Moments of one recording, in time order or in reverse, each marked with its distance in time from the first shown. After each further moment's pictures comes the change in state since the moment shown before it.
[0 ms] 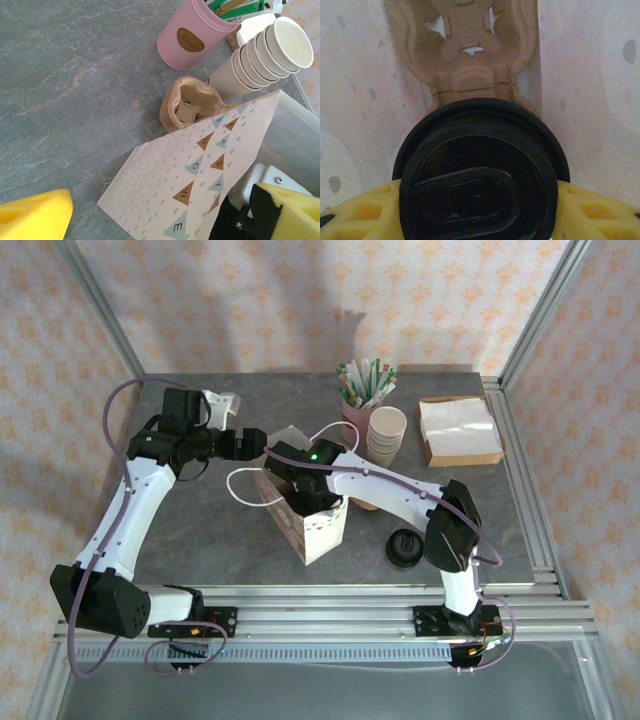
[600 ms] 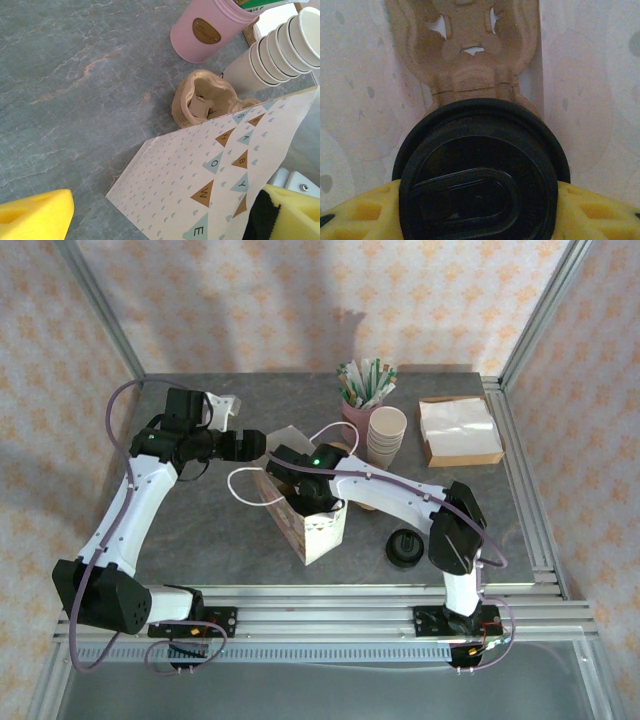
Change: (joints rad) left arm -0.002 0.016 0.000 -0.021 -0.041 0.000; right arm 0.010 -0.023 -0.062 0.051 0.013 0.000
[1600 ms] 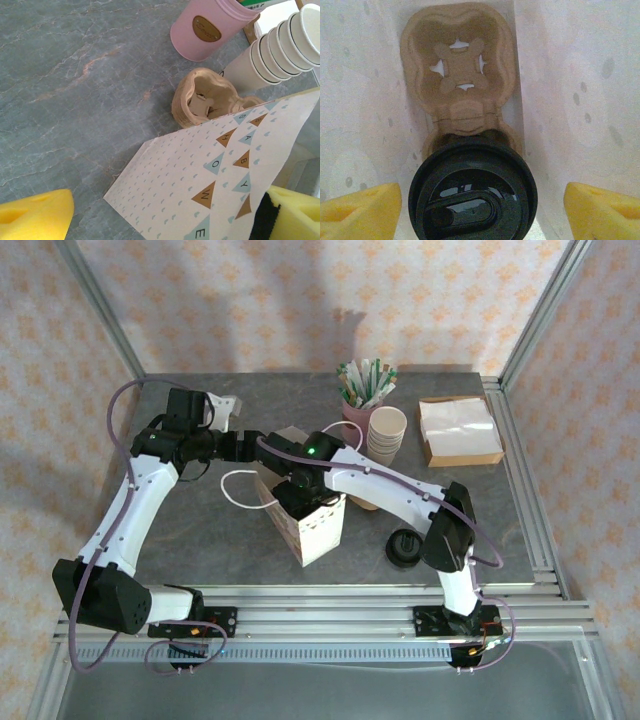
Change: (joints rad) left arm -0.006 0.002 0.000 -0.002 -0.004 -0.001; right arm 0.014 0.048 0.230 -0.119 0.091 0.008
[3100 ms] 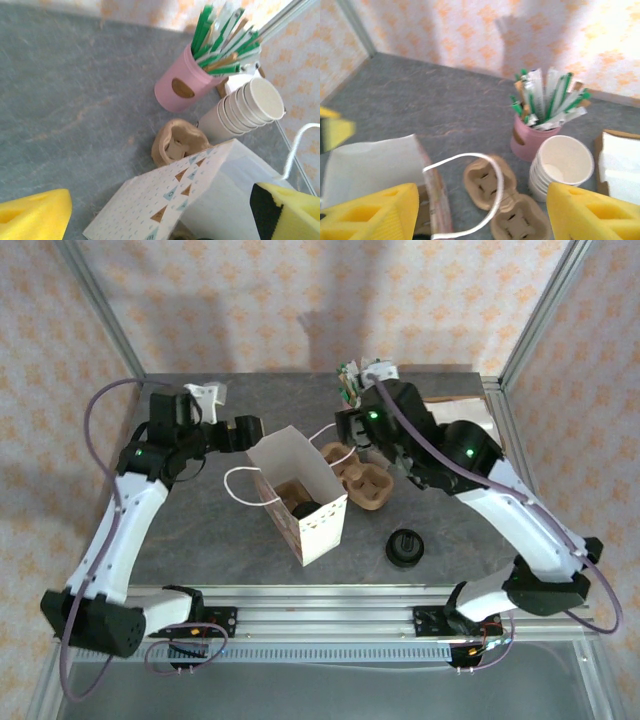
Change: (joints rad) left arm 0.000 -0.154 -0.042 0.171 -0.036 -0.161; right arm -0.105 -0.562 -0.045 0.269 0.388 -0.196
